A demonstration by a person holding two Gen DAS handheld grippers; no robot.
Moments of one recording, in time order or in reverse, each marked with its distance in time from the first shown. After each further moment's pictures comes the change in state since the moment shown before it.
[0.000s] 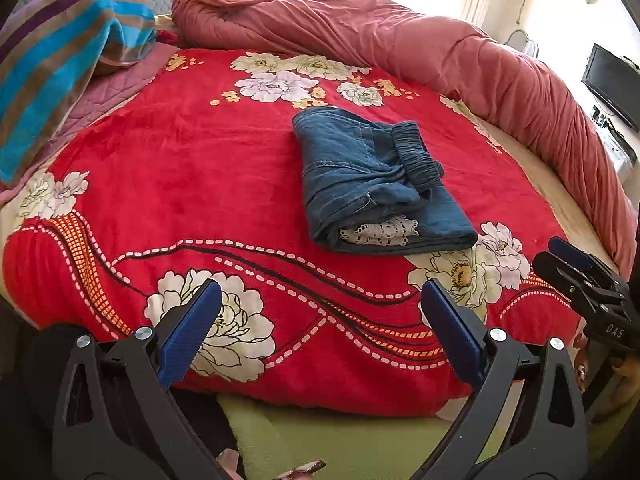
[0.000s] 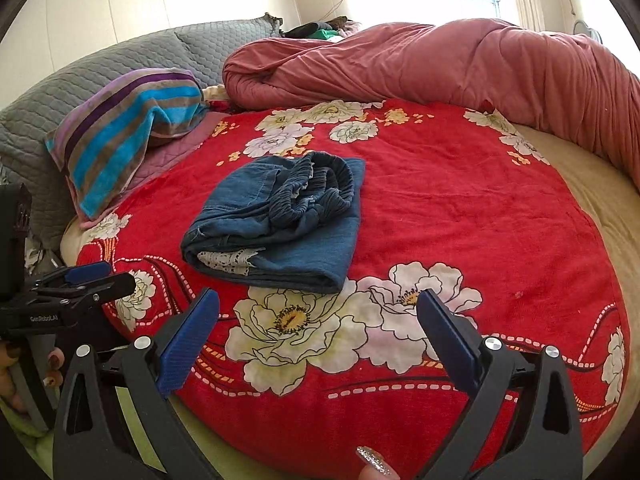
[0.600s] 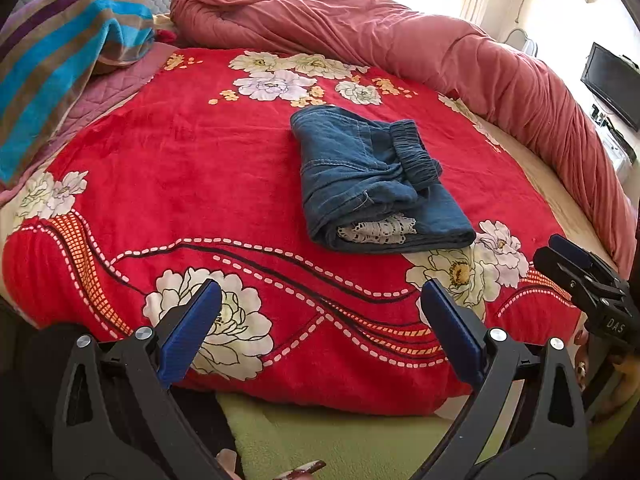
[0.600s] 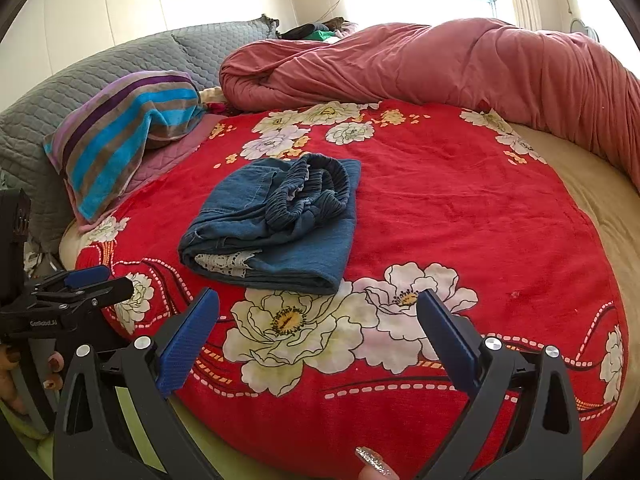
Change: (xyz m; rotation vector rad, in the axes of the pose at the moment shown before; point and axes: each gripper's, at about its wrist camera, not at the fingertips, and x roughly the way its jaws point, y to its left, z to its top) left arm 0.000 0.000 -0.001 0.003 0.001 -0.001; right arm 0.001 -0.004 0.001 0.009 -0.005 0.003
